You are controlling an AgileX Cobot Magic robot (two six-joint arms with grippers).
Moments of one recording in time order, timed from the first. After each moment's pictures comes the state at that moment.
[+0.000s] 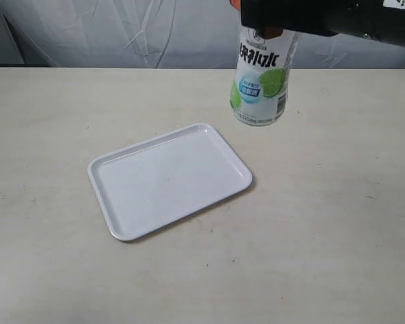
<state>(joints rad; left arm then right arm) 0.05 0.00 0.00 0.08 0.23 -0.04 0.72 1.19 -0.93 -0.15 0.07 0.18</state>
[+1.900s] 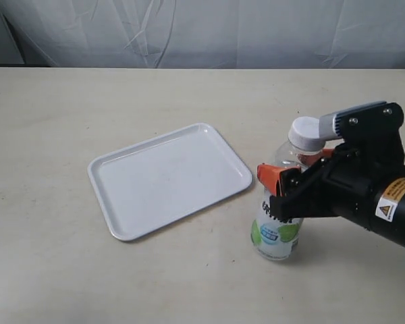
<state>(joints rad) 0.05 0.00 0.00 0.08 0.23 -0.04 0.74 1.20 -0.31 0.03 -0.35 0.13</state>
